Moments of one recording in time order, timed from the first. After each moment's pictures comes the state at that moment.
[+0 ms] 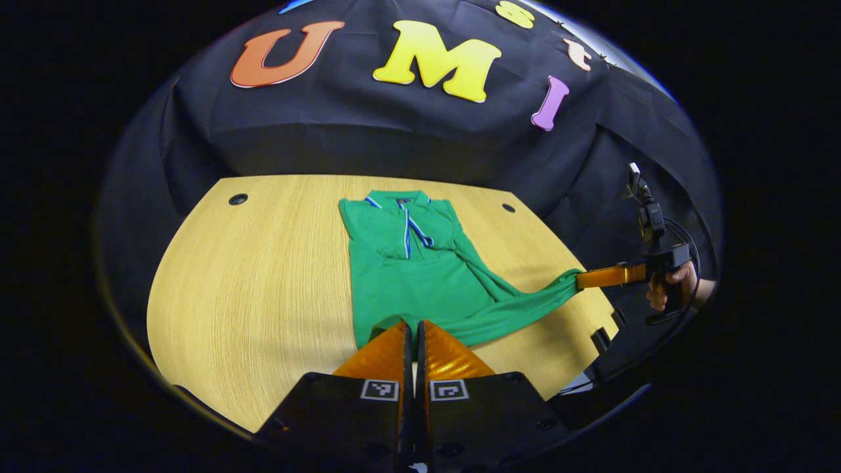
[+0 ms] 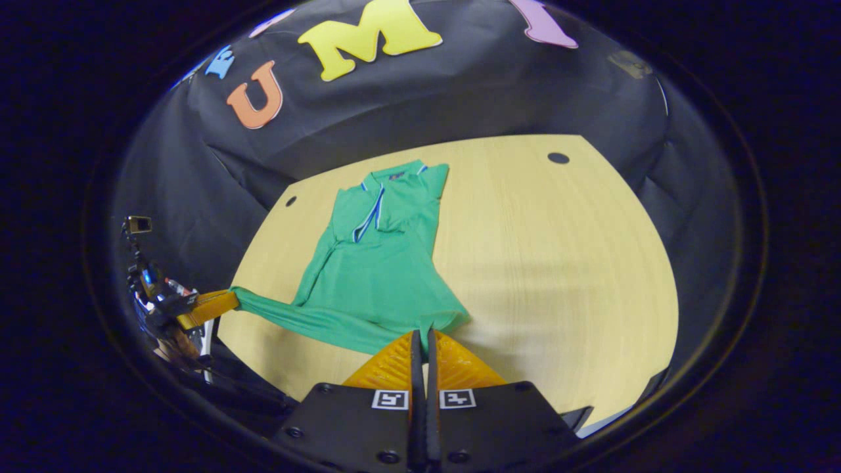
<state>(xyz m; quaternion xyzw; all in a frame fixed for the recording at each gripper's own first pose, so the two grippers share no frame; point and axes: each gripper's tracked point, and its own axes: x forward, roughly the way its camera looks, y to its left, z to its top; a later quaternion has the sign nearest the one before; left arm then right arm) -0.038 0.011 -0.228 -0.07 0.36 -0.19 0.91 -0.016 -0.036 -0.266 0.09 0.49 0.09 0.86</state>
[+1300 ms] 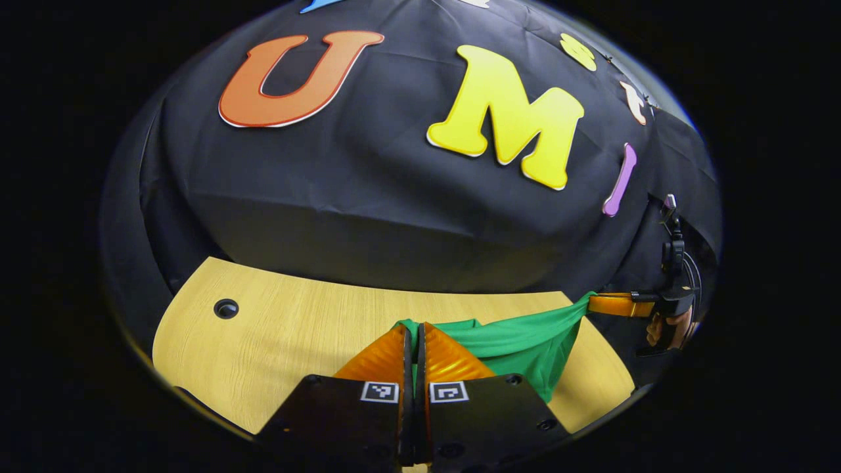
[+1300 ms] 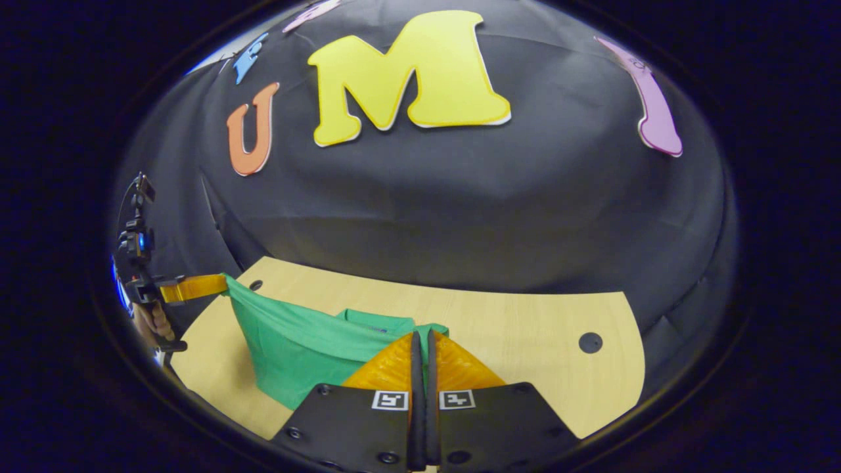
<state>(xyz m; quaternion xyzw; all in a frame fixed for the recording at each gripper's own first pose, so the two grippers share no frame) 0.261 0.044 -0.212 -0.11 0.25 -0.14 0.95 0.305 -0.005 -0.244 0.01 0.32 0.12 0.94</state>
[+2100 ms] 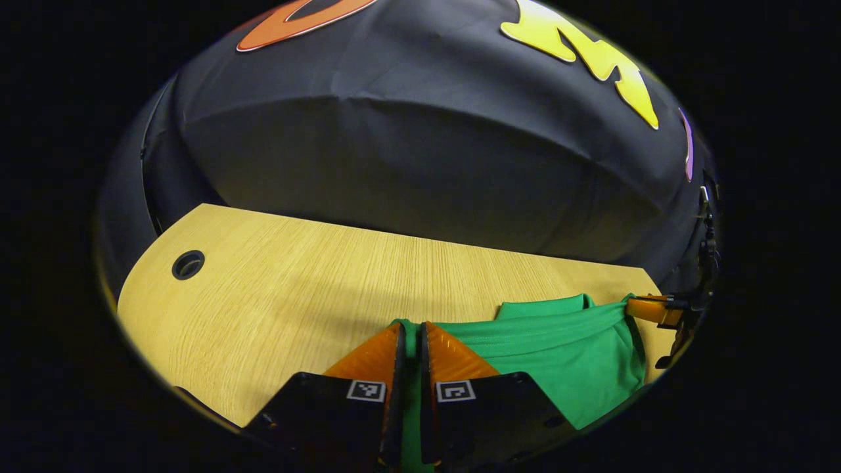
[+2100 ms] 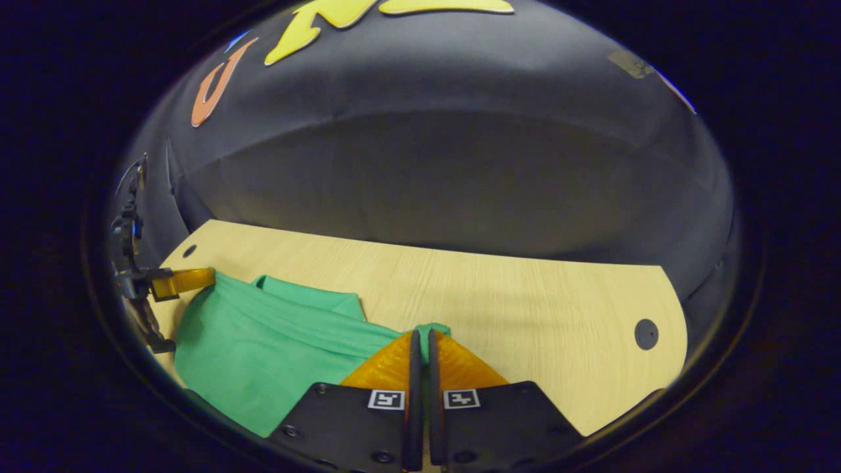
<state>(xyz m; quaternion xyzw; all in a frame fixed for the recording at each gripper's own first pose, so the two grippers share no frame) 0.344 0.058 -0.379 -0.09 0.31 -0.03 0.95 0.376 -0.008 -0.395 -0.02 0.36 0.08 0.93</state>
